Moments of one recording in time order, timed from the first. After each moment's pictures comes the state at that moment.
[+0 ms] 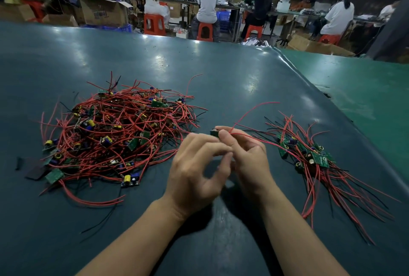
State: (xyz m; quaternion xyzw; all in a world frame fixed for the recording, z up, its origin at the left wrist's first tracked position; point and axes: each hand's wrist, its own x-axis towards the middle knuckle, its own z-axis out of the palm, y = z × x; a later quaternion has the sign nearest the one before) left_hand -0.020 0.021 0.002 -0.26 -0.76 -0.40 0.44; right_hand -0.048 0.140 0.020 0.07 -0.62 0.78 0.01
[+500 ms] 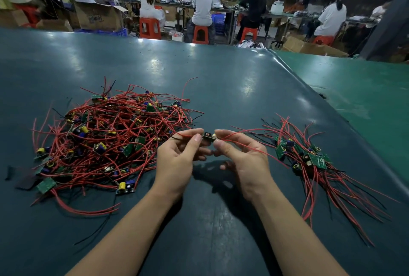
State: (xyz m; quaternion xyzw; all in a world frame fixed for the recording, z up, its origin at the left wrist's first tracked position) left_hand -0.042 0.016 0.011 0.02 -0.58 -0.80 0.15; right_hand -0.051 0.146 0.018 0.05 -0.61 0.79 0.02
